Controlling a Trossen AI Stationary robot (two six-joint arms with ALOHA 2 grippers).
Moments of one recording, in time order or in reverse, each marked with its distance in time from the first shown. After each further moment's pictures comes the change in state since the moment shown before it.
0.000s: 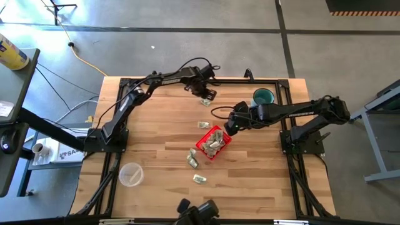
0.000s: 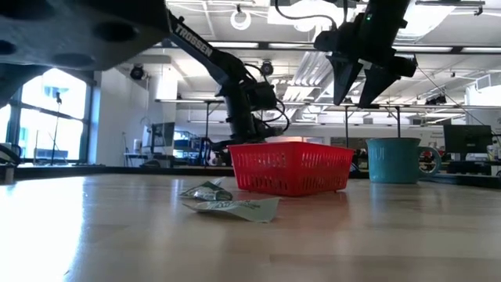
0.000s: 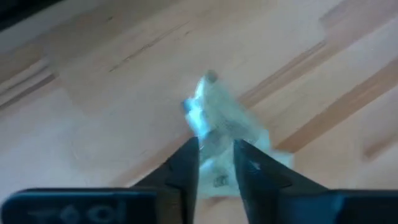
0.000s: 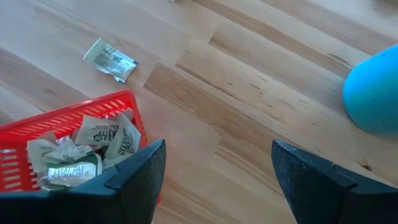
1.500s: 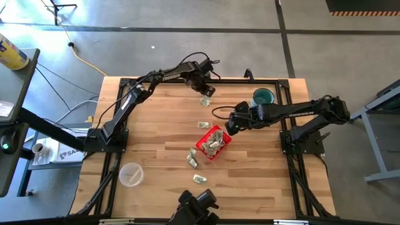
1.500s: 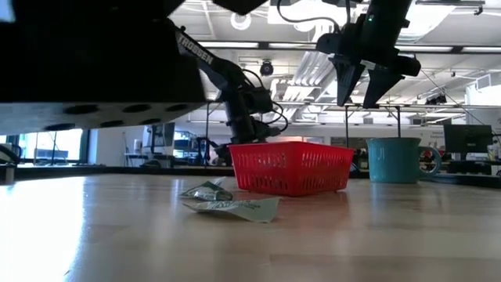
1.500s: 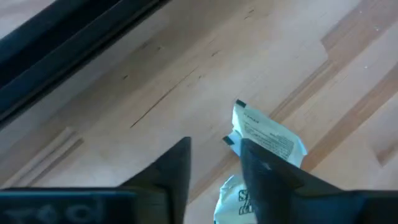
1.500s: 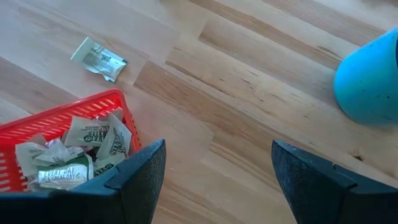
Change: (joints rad) left arm 0.065 0.073 0.117 -0.047 0.072 0.195; right arm -0.001 0.000 0.000 -0.033 0.006 0.039
